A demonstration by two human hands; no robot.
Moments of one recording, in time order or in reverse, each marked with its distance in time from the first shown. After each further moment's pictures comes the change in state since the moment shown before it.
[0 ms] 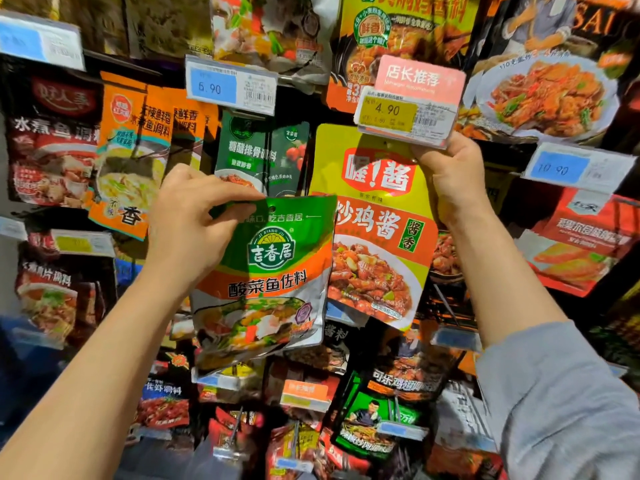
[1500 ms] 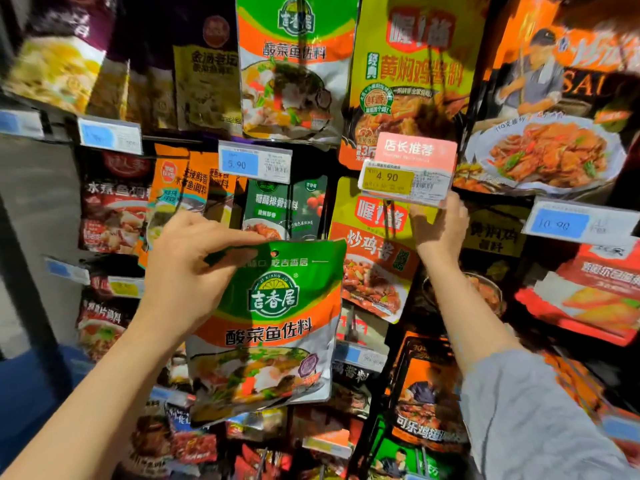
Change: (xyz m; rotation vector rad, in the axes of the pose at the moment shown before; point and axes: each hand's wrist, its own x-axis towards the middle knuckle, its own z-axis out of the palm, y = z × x) left_hand 0.017 0.032 -0.050 -0.025 0.004 0.069; right_hand 0.022 0.046 0.012 -0.553 0.355 0.032
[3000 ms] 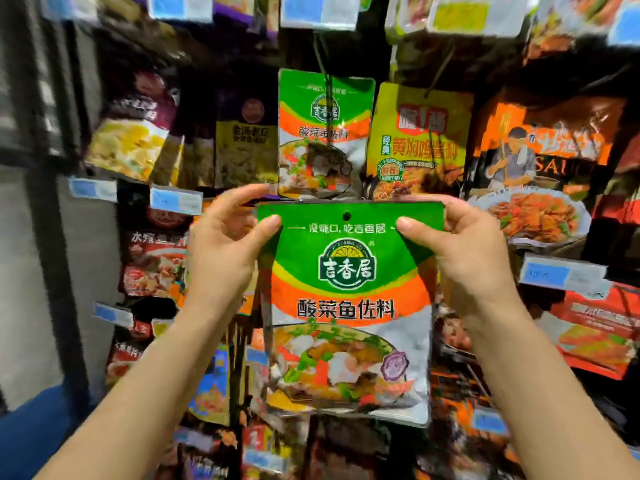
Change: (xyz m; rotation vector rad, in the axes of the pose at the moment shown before) left_hand 0.056 0.006 -0.048 -0.684 0.253 -0.334; right_hand -0.089 -0.179 -0.104 0.735 -0.381 -0.117
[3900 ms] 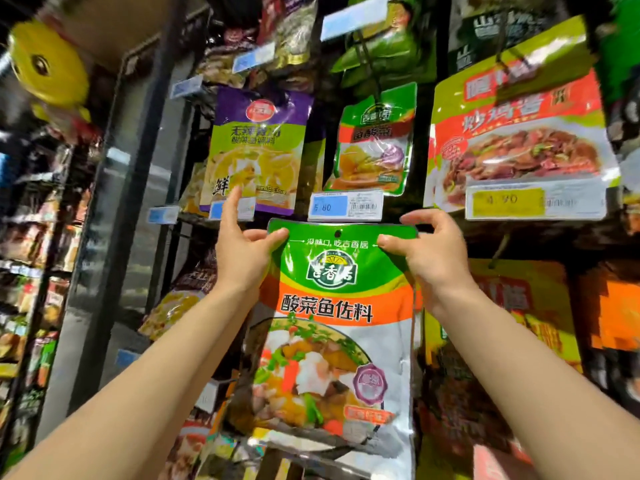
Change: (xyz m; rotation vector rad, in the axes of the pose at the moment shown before) left_hand 0.252 0.007 0.030 0.132 0.351 0.113; right_hand 0.261 -0.015 0.077 0.105 0.021 -0.197
